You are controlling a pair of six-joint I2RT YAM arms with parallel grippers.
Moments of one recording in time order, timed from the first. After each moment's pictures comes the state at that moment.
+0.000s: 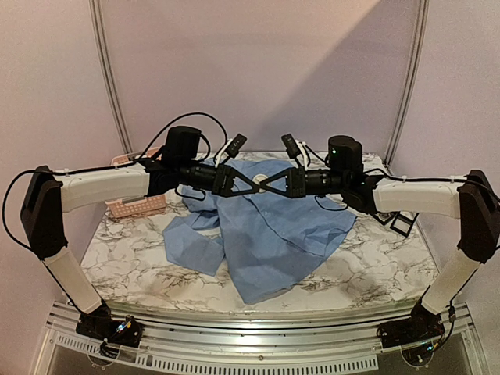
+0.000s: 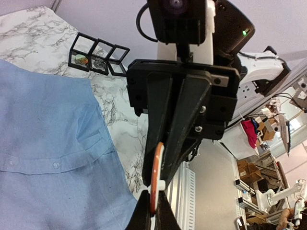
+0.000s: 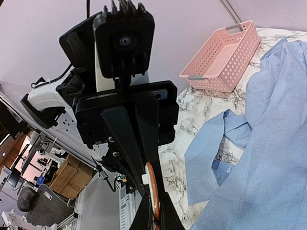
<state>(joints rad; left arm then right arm) -0.66 1.69 1.24 0.03 0.92 -0.40 0.68 1.65 1.09 0.40 -0.77 0.67</state>
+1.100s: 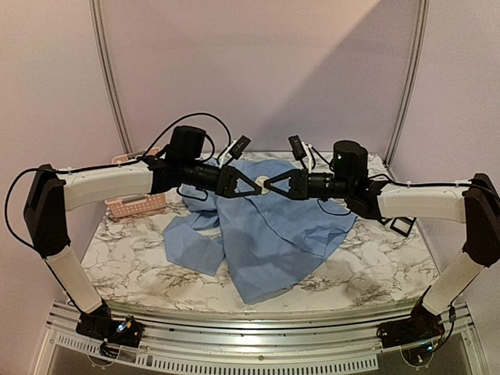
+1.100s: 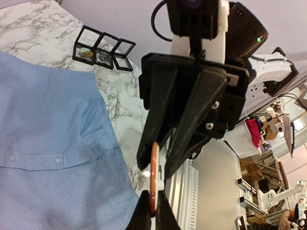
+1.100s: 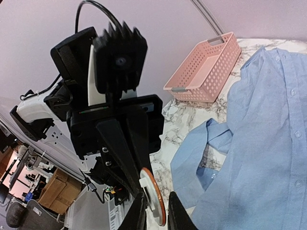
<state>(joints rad) -0.66 1.71 1.28 -0.04 0.89 -0.37 0.69 1.61 1.02 0.45 -0.67 0.68</state>
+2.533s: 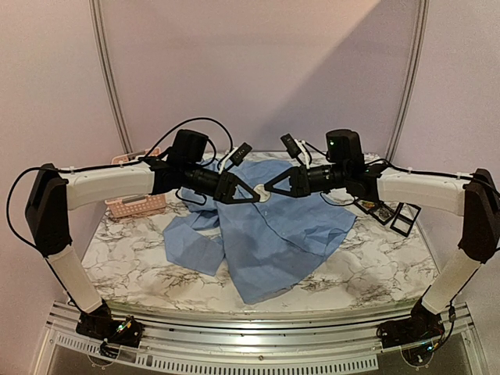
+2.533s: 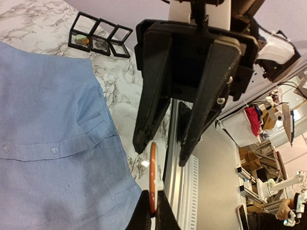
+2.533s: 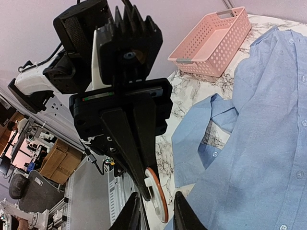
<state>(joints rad) -0.66 1.73 1.28 -0.12 0.93 -0.30 0.65 1.65 1.18 0.11 -0.82 0.50</state>
